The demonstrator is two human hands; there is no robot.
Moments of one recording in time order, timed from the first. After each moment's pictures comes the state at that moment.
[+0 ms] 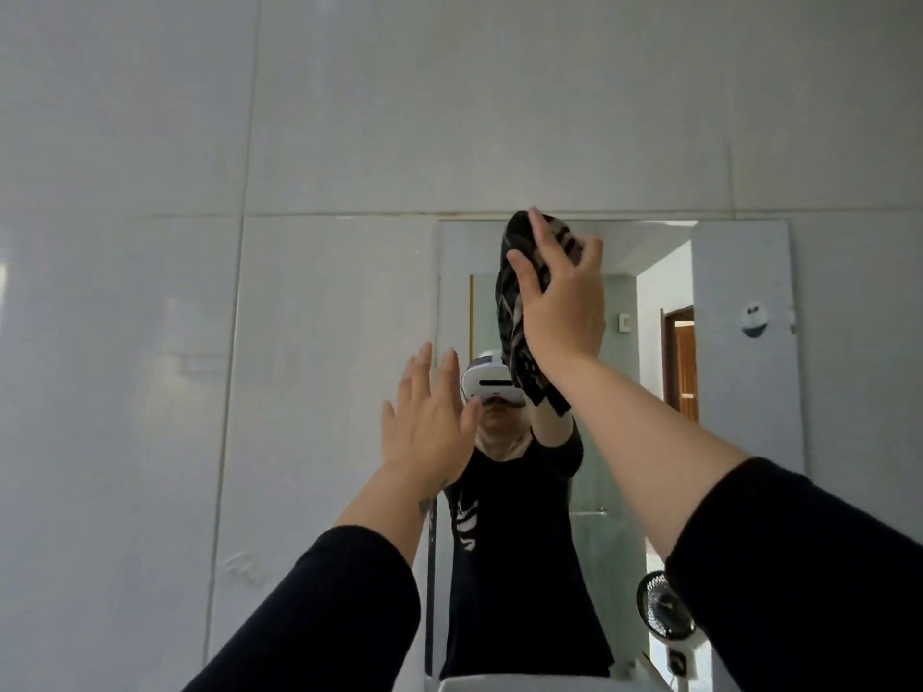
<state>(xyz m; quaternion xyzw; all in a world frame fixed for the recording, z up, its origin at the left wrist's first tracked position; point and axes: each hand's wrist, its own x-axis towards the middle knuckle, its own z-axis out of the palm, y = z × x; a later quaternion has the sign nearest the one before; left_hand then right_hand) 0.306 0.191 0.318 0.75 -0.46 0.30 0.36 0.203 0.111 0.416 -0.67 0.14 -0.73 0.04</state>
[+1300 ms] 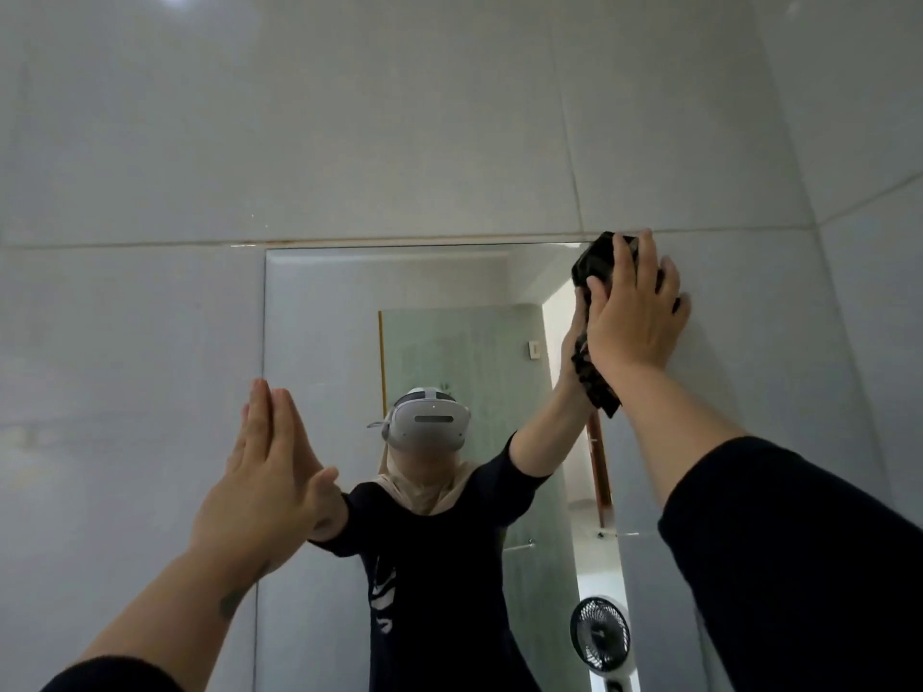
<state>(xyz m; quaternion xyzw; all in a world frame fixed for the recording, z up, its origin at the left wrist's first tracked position) 0.319 0.157 0.319 0.75 -0.46 0.33 0.33 0.070 -0.076 0.434 -0.56 0.43 -0.69 -0.17</state>
